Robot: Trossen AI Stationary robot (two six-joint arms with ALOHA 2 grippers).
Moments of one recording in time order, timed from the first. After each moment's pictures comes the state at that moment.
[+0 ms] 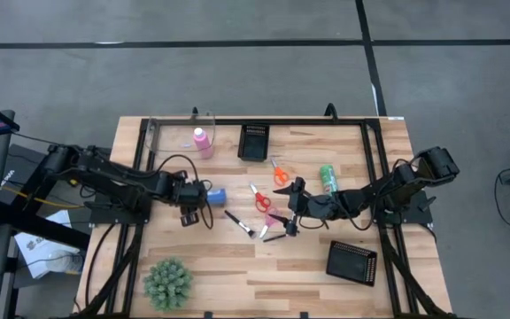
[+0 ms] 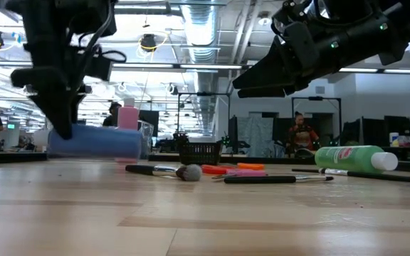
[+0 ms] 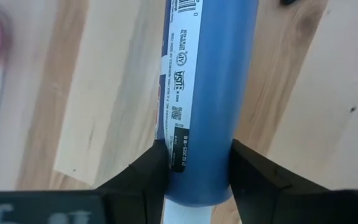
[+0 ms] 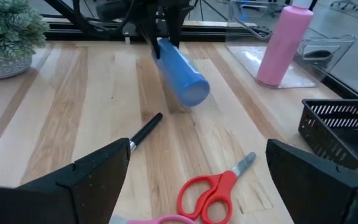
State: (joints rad) left arm -0.13 1.28 0.73 -0.83 -0.28 -0.39; right arm 0.26 1.56 0.58 0.61 0.47 0.09
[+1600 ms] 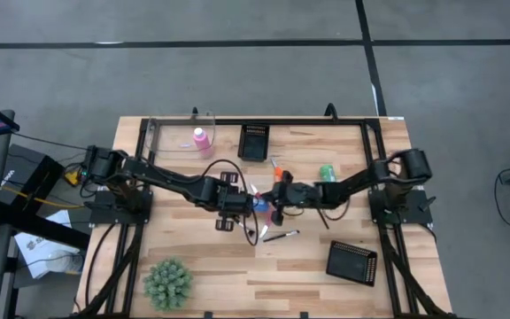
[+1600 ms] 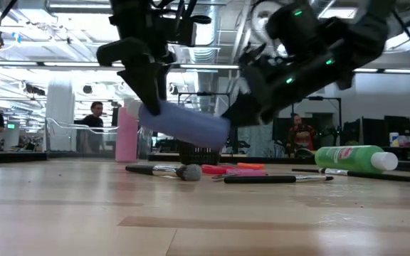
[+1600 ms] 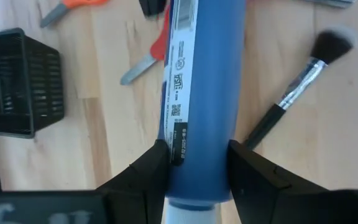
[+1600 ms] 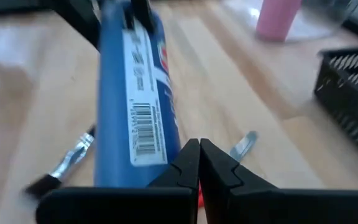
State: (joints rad) left arm -0.15 1.75 1.31 -0.85 -0.41 0.03; right arm 0.10 1.80 0.73 0.56 0.28 0.18
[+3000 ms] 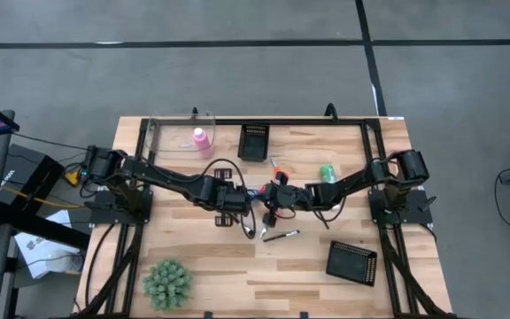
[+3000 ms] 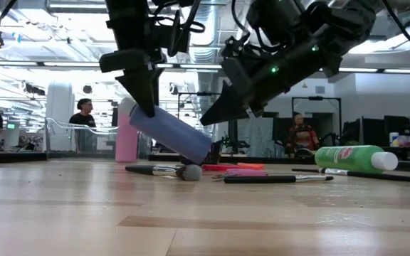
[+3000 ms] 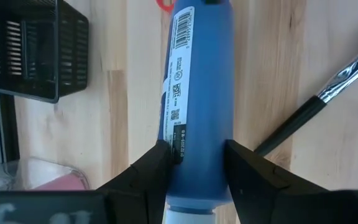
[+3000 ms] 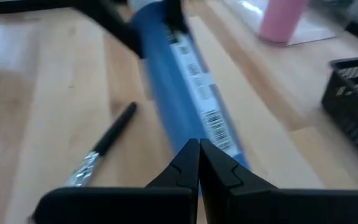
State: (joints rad) left arm -0.16 1.74 1.29 -0.90 -0.47 -0.09; right arm 0.11 1.81 0.84 0.42 0.34 0.22
